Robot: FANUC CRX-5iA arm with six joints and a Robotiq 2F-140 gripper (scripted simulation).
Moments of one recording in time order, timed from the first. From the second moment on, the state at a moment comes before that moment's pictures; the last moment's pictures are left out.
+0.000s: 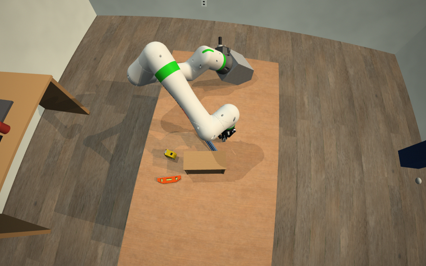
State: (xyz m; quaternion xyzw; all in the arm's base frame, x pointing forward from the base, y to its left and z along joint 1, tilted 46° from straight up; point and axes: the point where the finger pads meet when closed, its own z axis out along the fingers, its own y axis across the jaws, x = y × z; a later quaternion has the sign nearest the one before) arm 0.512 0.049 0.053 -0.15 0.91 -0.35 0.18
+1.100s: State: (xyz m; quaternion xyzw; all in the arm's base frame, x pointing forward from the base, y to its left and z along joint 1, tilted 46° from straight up) arm 0.508 0.064 0.070 -0.15 0.91 -0.35 0.18
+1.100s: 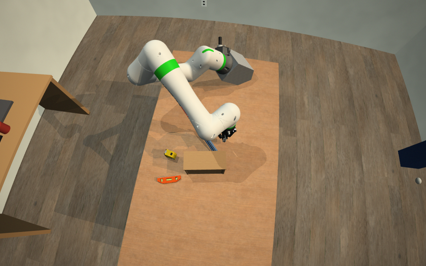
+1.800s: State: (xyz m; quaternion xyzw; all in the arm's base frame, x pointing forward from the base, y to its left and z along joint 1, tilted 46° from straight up) arm 0.502 0.074 0.082 -0.15 0.91 -0.35 0.18
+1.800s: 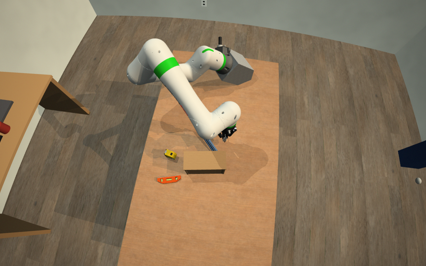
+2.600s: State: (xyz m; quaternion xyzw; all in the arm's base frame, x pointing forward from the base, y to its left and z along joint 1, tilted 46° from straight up) arm 0.493 0.083 0.094 -0.15 0.91 -0.35 0.18
